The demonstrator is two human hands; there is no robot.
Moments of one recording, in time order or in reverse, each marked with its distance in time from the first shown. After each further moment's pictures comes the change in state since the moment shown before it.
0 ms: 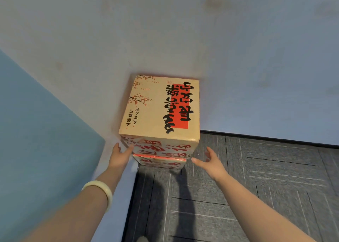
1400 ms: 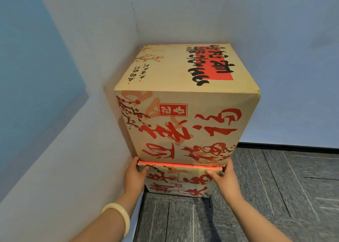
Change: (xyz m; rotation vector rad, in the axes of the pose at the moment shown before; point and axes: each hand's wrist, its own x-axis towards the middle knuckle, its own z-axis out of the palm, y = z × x) left_hand 0.206 -0.217 0.072 0.146 0.108 0.595; right_hand 0.179 0.199 0.107 -0.071 0.349 -0.408
